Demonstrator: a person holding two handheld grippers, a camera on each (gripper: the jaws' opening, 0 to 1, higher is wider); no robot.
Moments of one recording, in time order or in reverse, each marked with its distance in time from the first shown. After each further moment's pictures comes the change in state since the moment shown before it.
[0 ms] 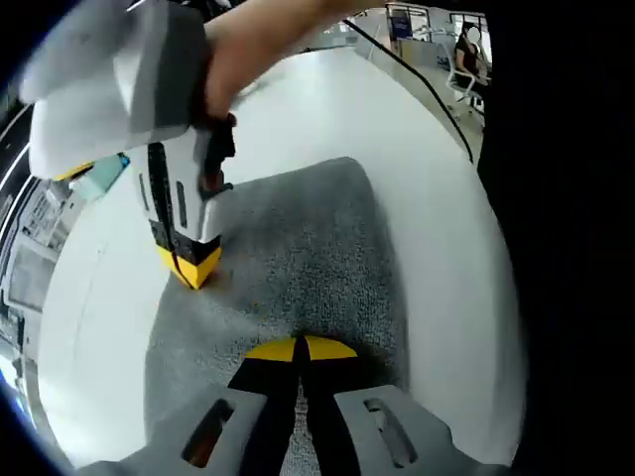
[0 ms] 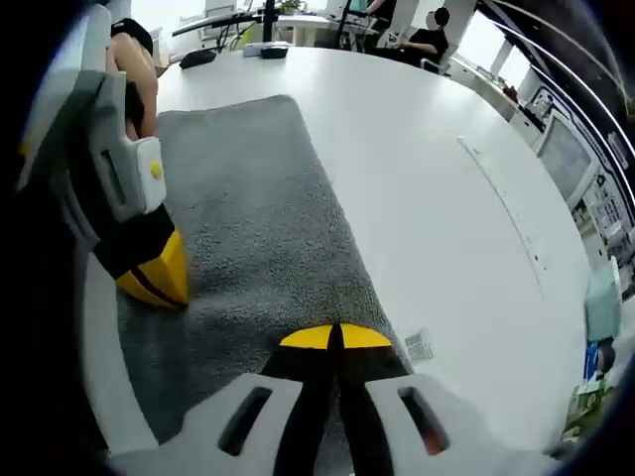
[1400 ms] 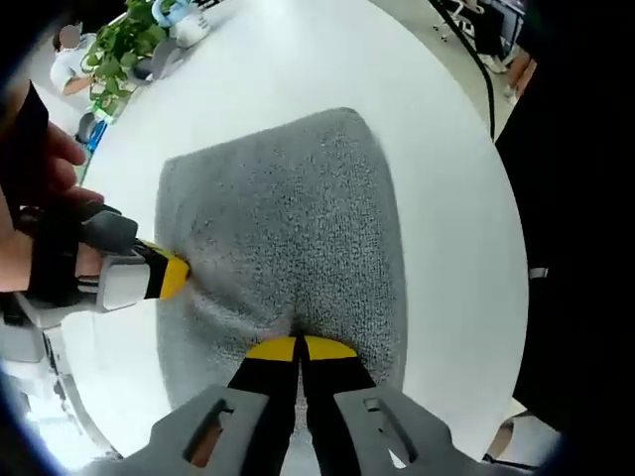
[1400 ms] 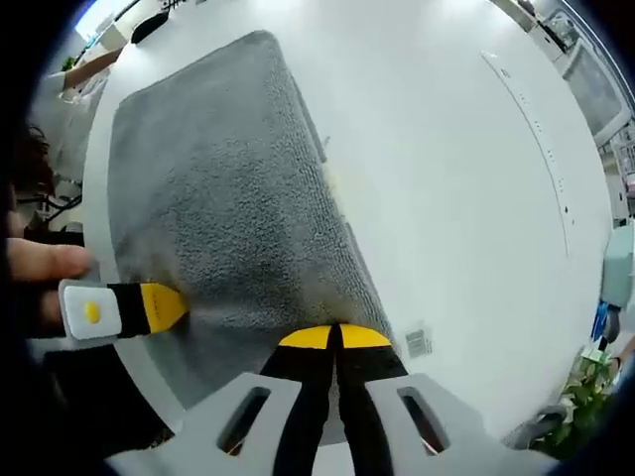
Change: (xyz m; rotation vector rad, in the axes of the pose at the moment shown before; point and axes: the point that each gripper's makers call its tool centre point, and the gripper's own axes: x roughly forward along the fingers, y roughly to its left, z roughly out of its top) left arm -0.006 -0.013 -0.015 0.146 0.359 0.009; right arm -0.003 0.011 -0.013 0.162 0.396 0.079
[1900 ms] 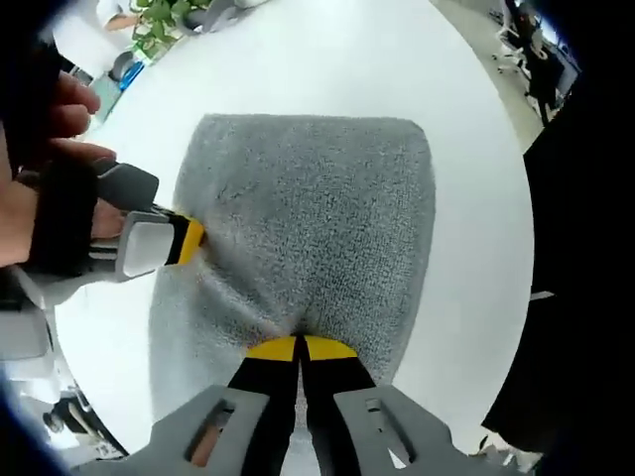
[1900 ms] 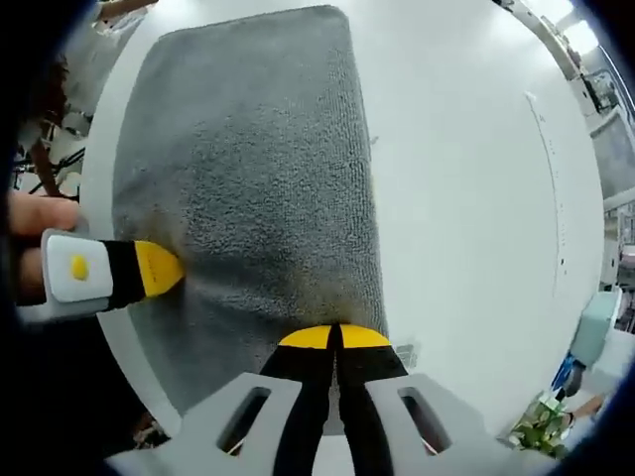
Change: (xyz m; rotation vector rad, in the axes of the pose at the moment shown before) left arm -0.001 0.000 -0.002 -0.261 0.096 0.055; right arm 0.000 0.002 -0.001 -0.231 0.065 -0.052
